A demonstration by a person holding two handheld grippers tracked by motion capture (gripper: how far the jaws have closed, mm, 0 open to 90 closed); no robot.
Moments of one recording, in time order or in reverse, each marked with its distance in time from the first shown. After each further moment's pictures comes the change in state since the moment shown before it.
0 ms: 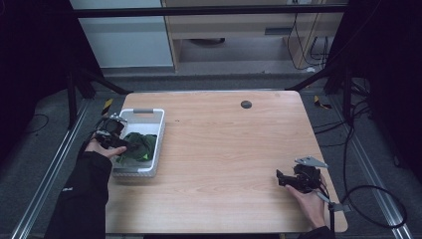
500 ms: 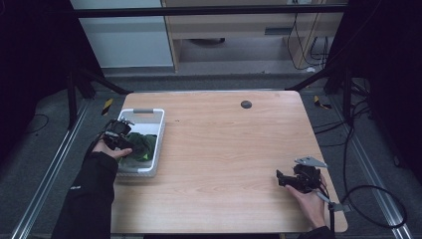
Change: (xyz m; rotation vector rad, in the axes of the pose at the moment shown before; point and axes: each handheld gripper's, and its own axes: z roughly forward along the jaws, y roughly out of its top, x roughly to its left) left arm -0.004 0.002 0.026 0.089 0.007 0.012; right arm 0.000 0.000 0.000 0.005 -0.001 -0.001
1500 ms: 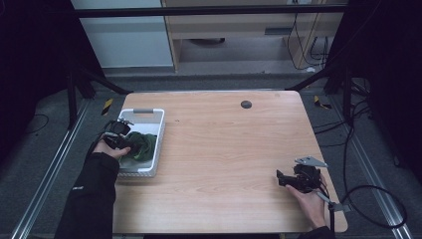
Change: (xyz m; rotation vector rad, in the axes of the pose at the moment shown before) left arm 0.003 -0.003 0.000 -0.010 -0.031 -0.027; right arm -0.001 0.000 0.000 0.006 0.001 0.002
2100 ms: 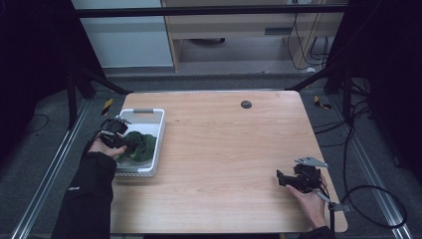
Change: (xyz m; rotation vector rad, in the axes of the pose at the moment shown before) left arm 0.002 0.001 -0.014 0.001 -0.011 0.022; right arm 0.000 0.000 0.000 -0.001 0.000 0.004
